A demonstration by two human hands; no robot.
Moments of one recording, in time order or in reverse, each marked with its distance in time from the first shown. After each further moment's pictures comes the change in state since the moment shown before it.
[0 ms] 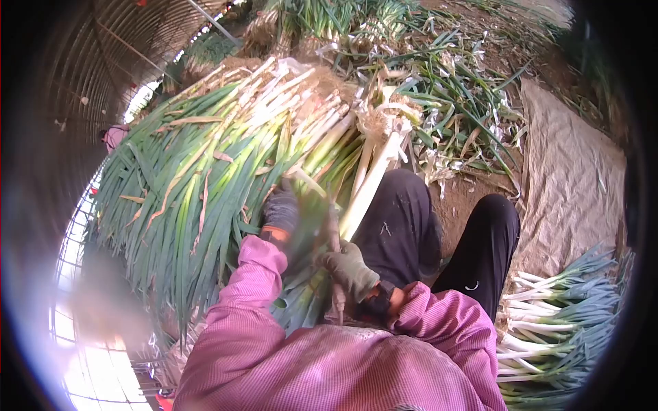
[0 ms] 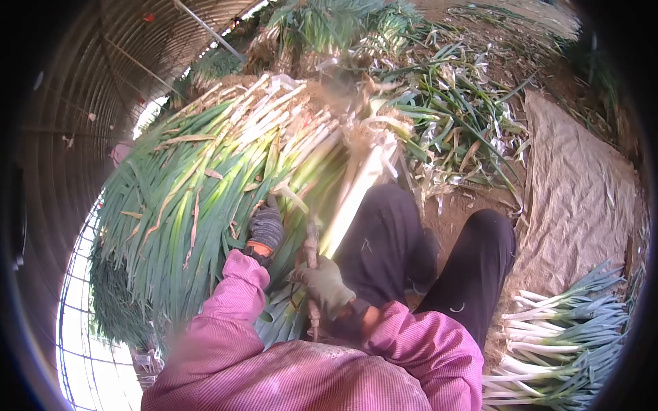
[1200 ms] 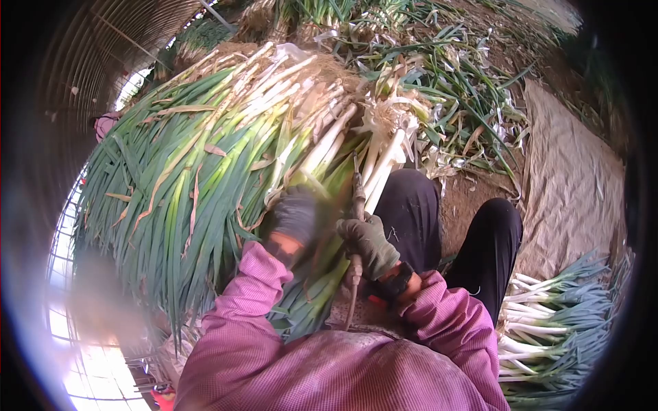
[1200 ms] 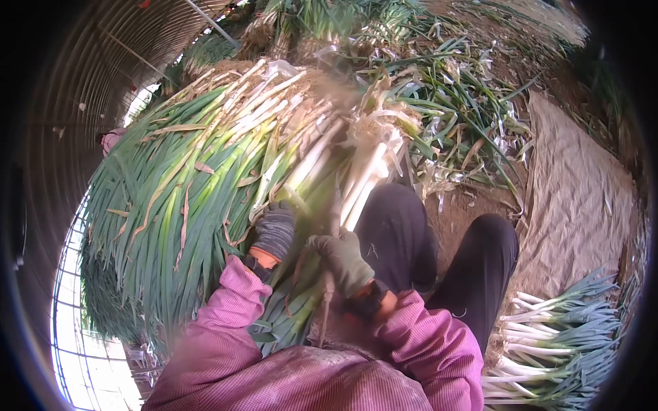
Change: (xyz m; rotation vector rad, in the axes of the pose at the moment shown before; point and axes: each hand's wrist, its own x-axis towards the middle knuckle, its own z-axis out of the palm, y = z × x) left_hand -0.016 0.032 -0.047 -0.018 0.030 0.203; right_hand 0.023 -0.055 -0.024 0.199 0.065 -0.064
